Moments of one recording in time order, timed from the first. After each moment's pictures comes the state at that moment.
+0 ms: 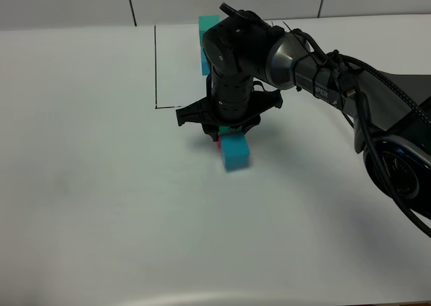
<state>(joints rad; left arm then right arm) -0.07 0.00 -0.51 -0.02 1.07 -0.08 0.70 2.34 -1.93 -0.07 1.07 0.55</state>
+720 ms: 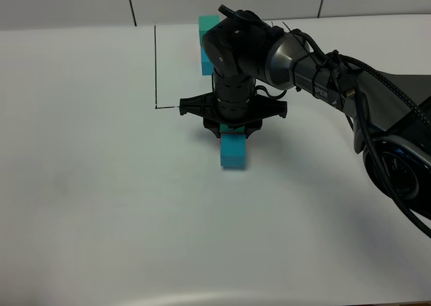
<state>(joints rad) -0.07 0.00 -0.51 -0.02 1.07 -0.08 0.70 2.34 -1.93 -0.10 1.09 0.78</state>
